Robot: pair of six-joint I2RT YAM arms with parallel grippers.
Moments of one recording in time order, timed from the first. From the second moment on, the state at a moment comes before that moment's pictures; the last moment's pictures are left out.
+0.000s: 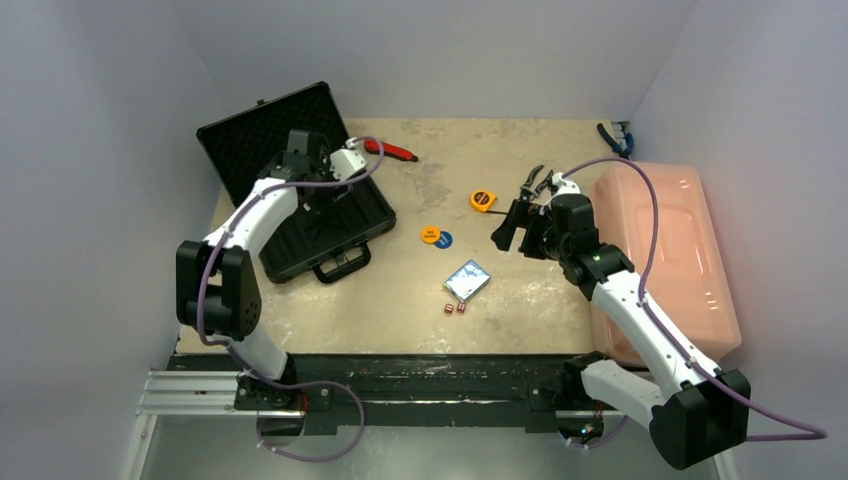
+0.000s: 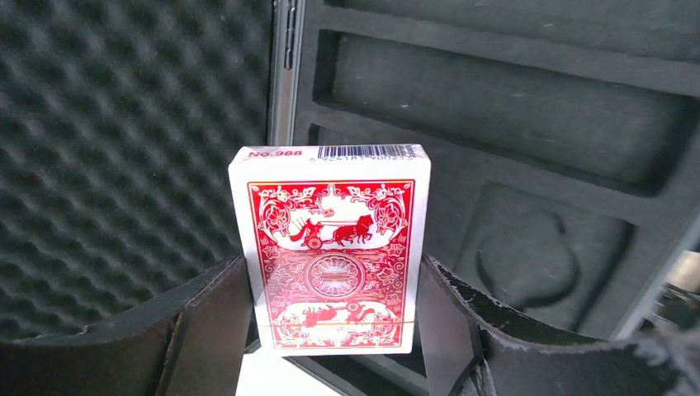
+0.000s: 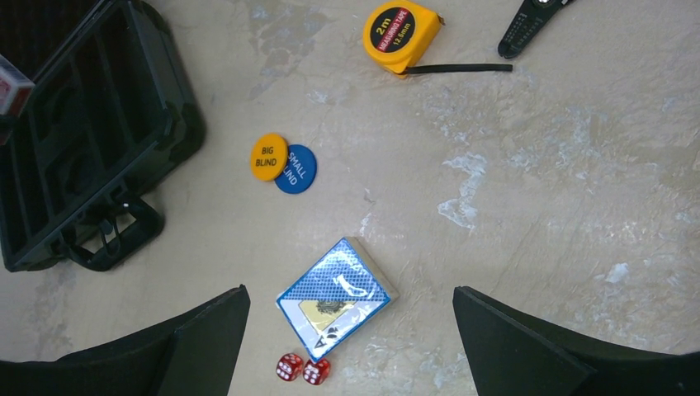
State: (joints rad) left arm -0.18 1.64 1.30 -0.51 -0.06 0.81; right arm 0.33 1.02 0.81 -0.42 -0.05 0.51
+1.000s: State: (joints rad) left arm -0.05 1.90 1.43 -0.49 0.04 0.97; right arm 0.33 1.02 0.80 -0.41 -0.07 0.50
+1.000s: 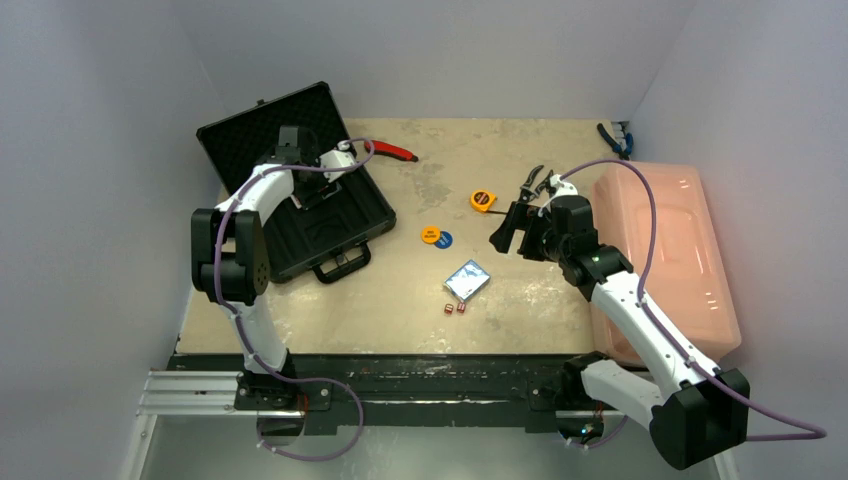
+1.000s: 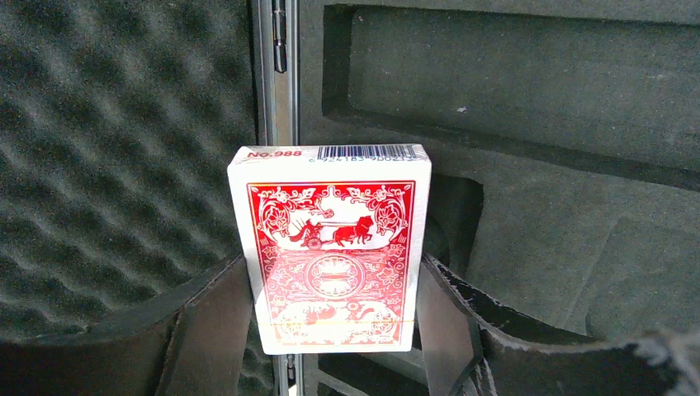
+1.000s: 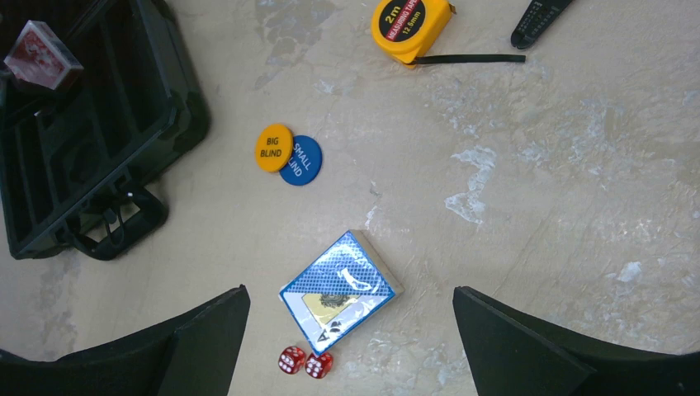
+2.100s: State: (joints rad) left arm -0.03 1.90 1.41 -0.50 0.08 1.00; right arm 0.33 1.02 0.79 -0.41 -0.08 0.50
